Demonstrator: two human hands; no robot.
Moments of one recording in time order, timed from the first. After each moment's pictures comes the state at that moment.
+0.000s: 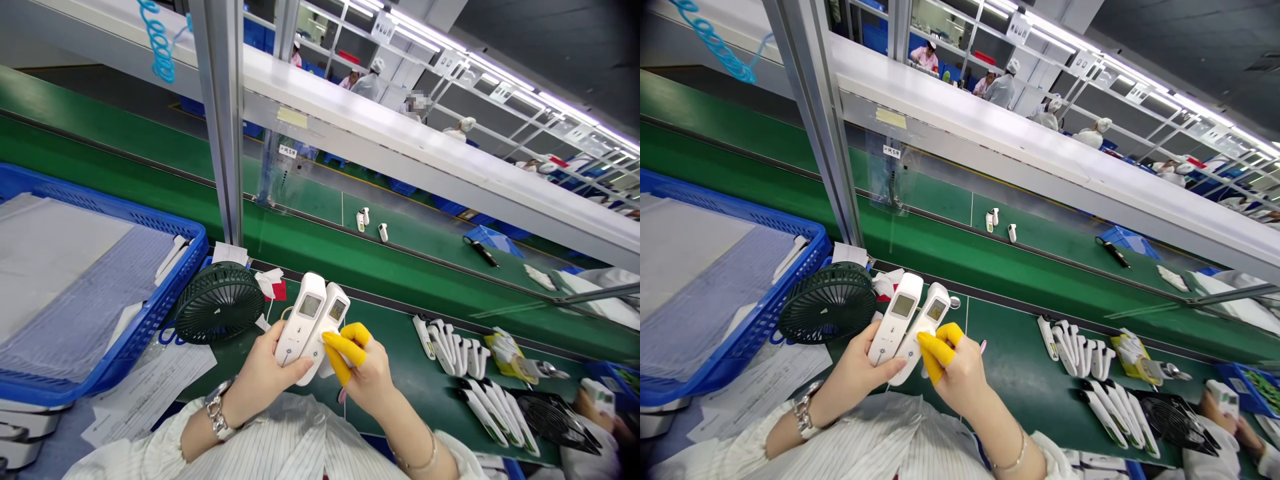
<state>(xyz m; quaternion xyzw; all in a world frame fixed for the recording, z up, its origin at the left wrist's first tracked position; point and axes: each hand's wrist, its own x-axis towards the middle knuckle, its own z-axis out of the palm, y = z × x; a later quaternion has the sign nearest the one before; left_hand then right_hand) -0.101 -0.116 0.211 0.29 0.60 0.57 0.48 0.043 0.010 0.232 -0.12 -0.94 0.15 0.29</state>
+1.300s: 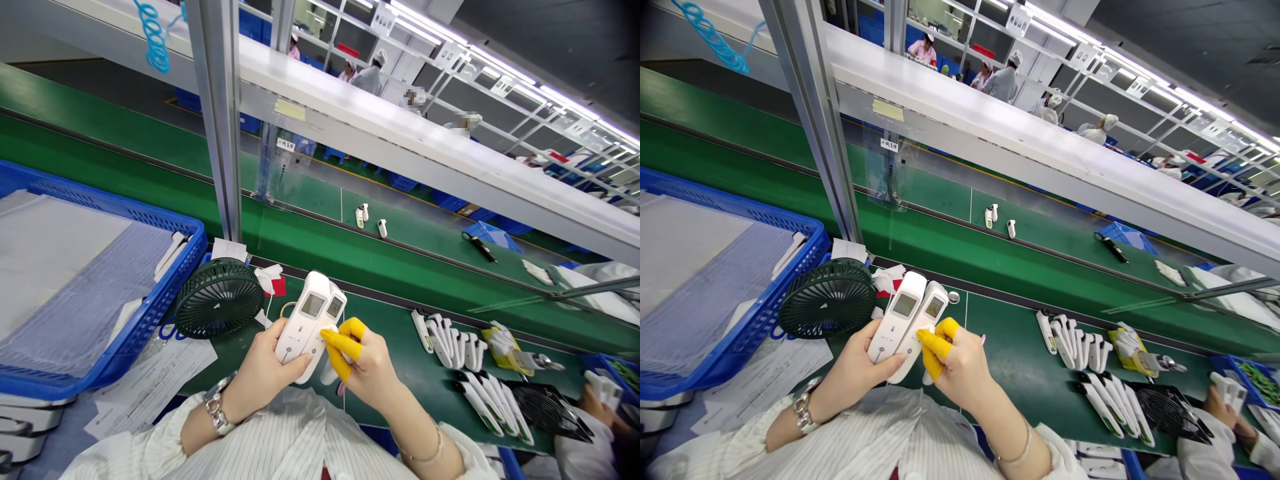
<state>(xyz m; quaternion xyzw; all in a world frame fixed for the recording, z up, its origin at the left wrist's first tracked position) -0.099 -0.119 0.214 0.32 0.61 0.56 0.47 0.048 0.010 0.242 -0.12 -0.96 0.15 0.22</state>
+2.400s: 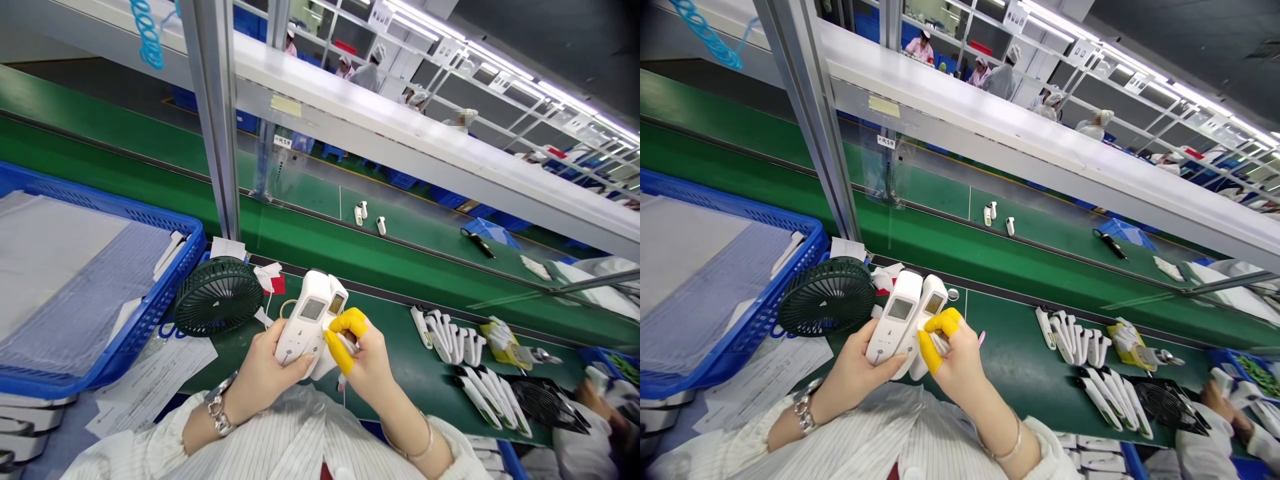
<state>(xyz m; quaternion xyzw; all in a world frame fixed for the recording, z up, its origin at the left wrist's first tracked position) -0.094 -0.122 0.216 0.35 0.65 0.54 0.41 0.036 -0.002 0.247 -0.24 -0.87 0.31 0.29</state>
